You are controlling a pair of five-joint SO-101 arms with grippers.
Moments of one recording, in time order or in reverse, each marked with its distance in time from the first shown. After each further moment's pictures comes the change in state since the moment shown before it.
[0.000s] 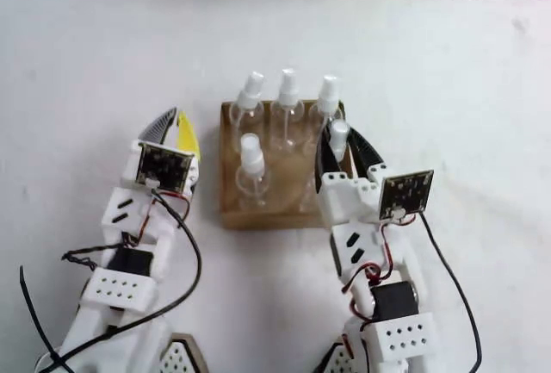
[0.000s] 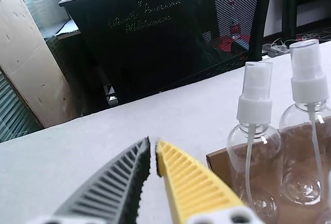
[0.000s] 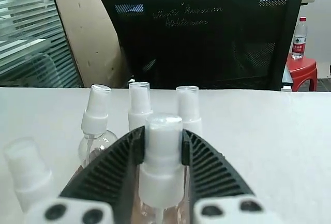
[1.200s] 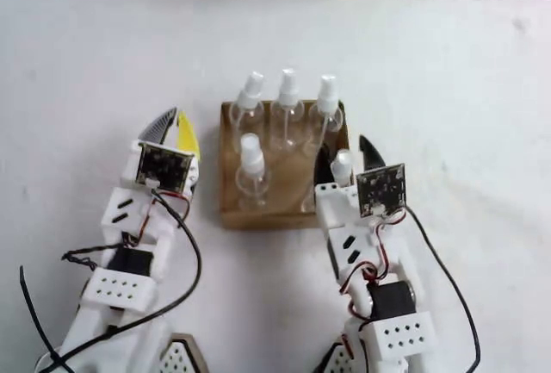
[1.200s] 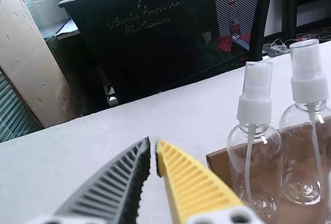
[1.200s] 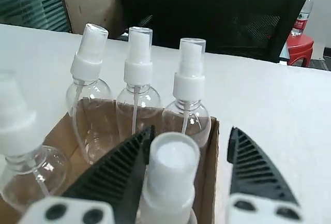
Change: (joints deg) left arm 0.0 0.0 0.0 0.0 0.0; right arm -0.5 0.4 1.8 5.7 8.7
